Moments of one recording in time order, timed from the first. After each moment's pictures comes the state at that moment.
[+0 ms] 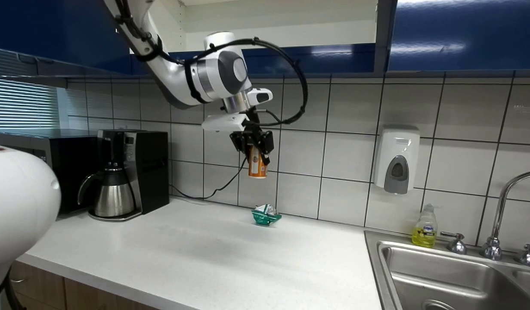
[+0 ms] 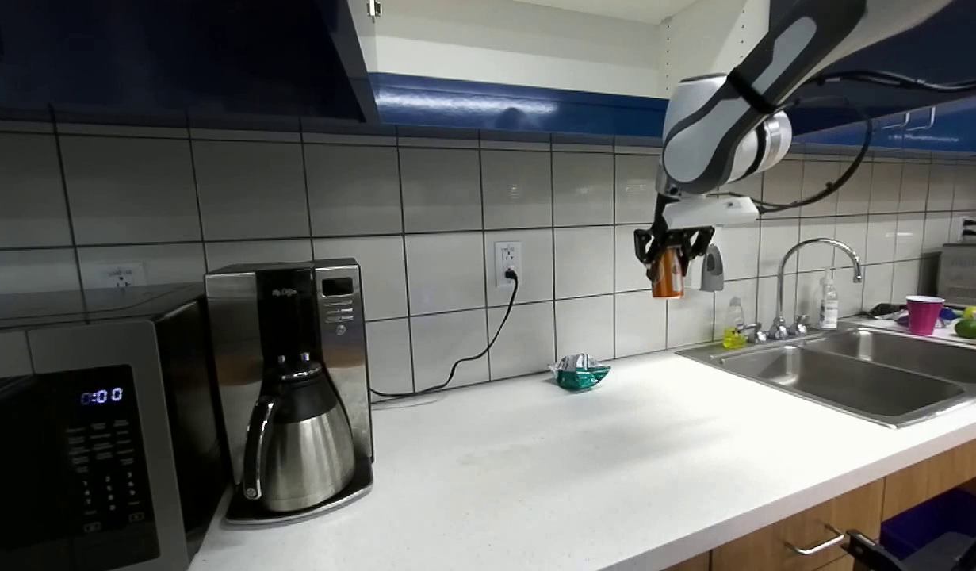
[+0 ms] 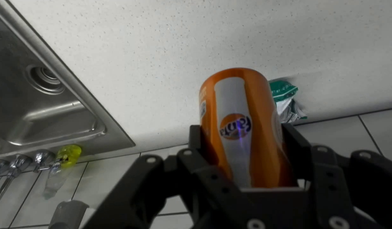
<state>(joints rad) 0.29 -0.21 -0.53 -2.35 -0.42 2.60 0.35</state>
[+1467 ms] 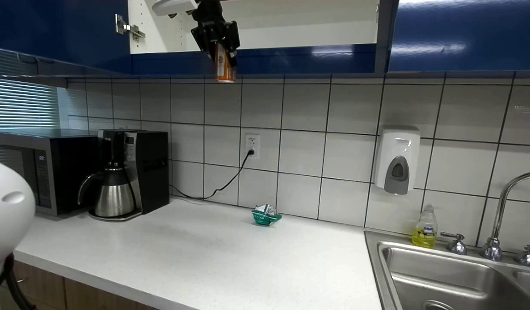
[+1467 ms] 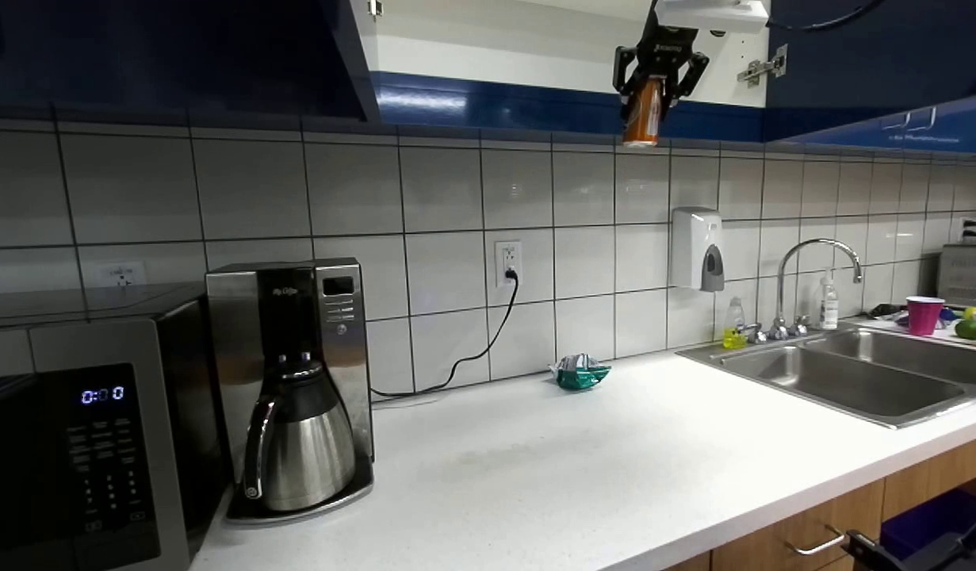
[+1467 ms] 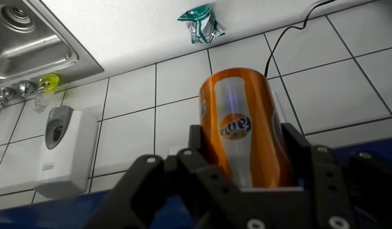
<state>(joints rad) -0.02 -0.53 -0.04 -2.07 -0.15 2.18 0.26</state>
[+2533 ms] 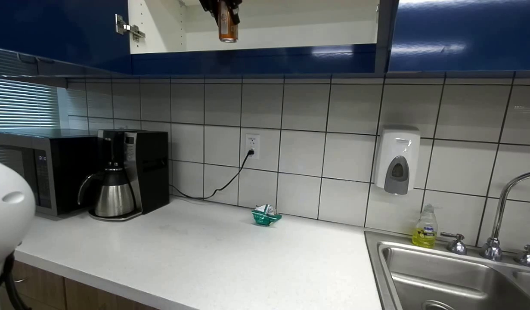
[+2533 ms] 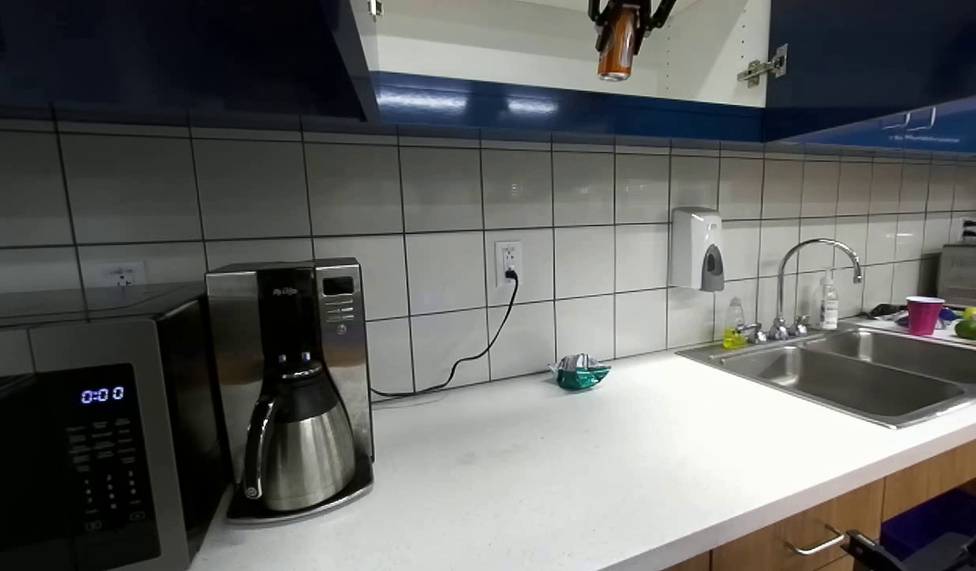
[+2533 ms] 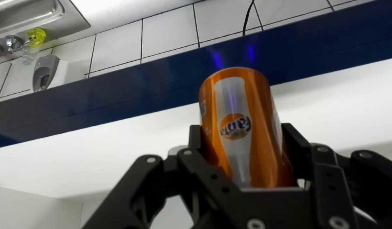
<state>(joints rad) -0.02 -0.30 -0.01 -1.59 -0.14 1.99 0.25</state>
